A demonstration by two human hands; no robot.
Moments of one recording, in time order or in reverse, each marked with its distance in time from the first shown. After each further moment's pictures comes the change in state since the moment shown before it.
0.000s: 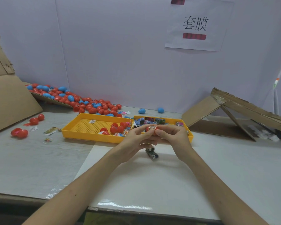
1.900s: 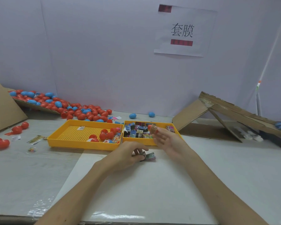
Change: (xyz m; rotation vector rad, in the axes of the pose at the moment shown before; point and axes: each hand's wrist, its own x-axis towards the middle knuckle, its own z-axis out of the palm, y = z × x) left_hand 0.008 -0.018 -0.014 1.137 -0.035 0.194; right_hand 0.017 -0.008 -0.021 0.369 0.215 0.396
